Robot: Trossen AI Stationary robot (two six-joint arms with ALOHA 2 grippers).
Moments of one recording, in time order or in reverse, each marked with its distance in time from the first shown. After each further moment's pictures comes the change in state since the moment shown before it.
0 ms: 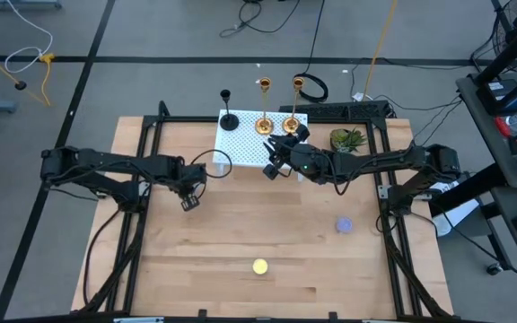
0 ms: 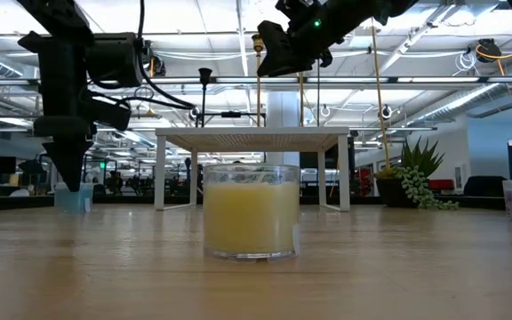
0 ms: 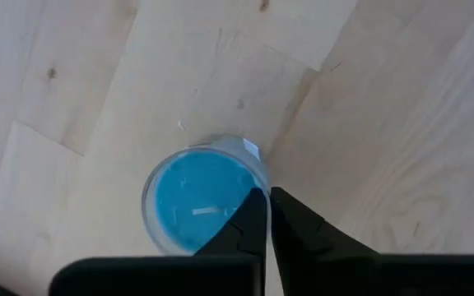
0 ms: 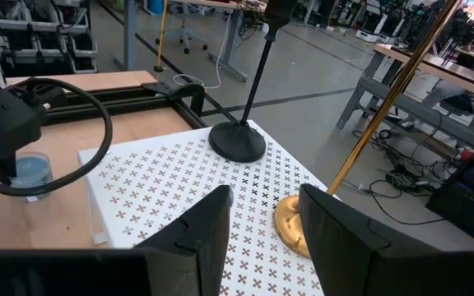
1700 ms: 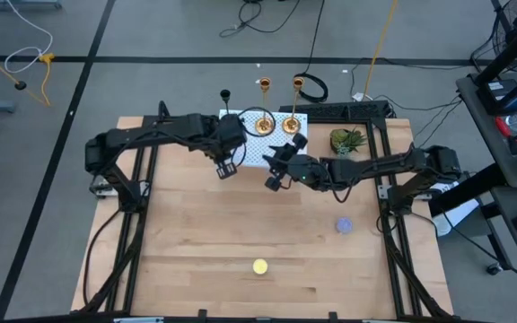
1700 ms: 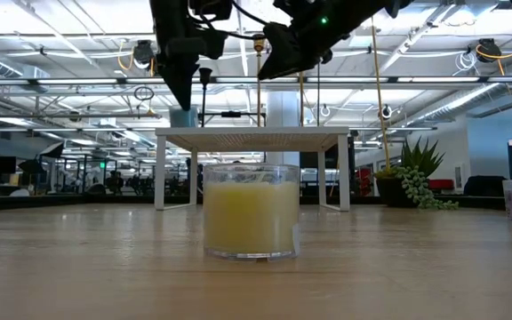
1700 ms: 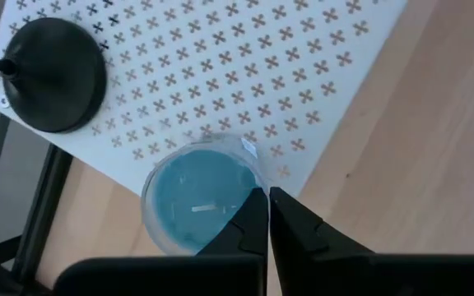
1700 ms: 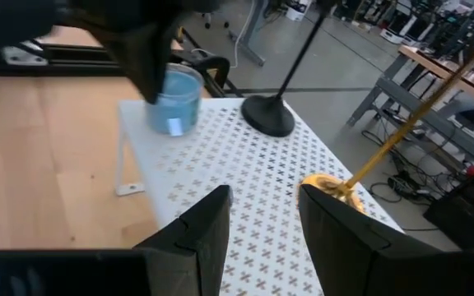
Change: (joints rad) left arm 0.102 0.409 0.912 -0.349 -0.109 0.205; right arm 0.067 0.000 0.000 -0.100 0.002 -0.049
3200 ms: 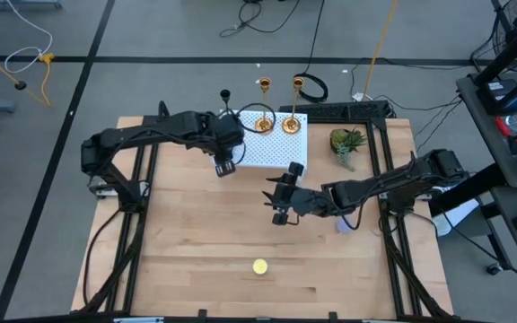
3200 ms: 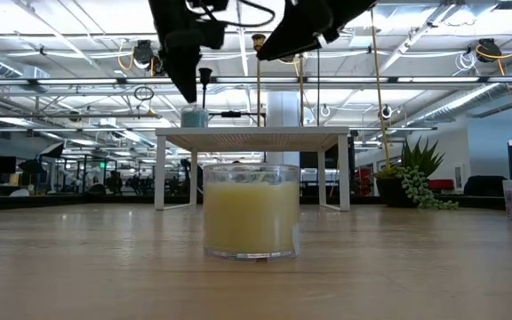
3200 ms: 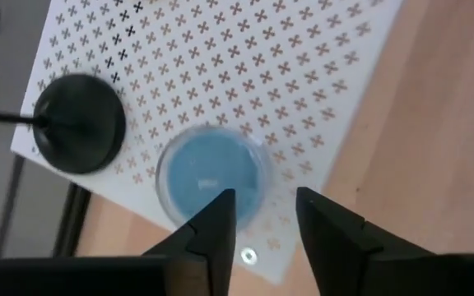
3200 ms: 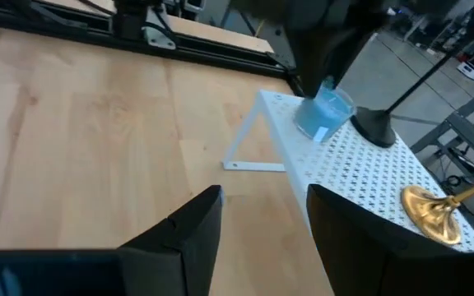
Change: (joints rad) left arm 0.013 -0.031 -0.002 0.058 0.009 0.126; right arm 0.233 -0.006 0.000 -0.095 -0.001 0.003
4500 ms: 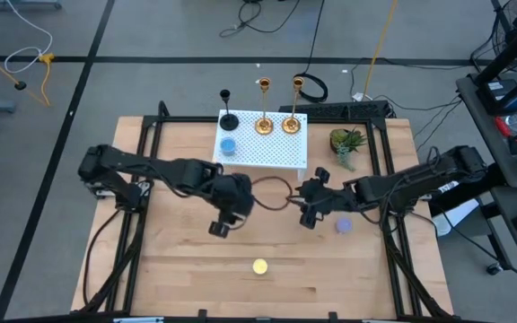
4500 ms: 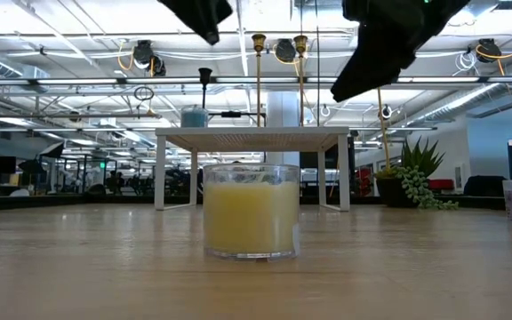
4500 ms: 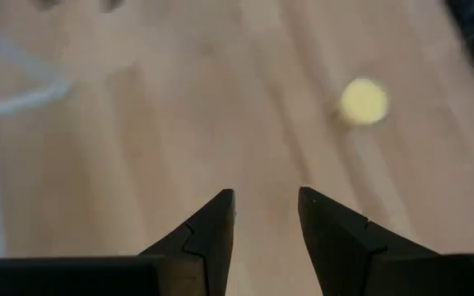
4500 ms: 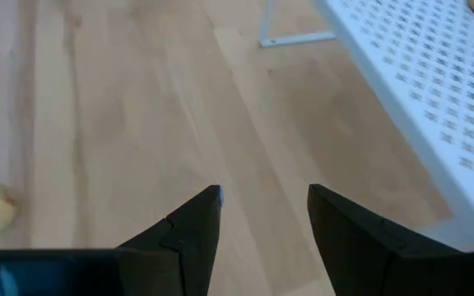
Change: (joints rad) left arm -0.431 0.011 -0.001 0.169 0.276 0.165; right arm 0.011 -0.249 -0.223 -0.287 -0.188 0.424
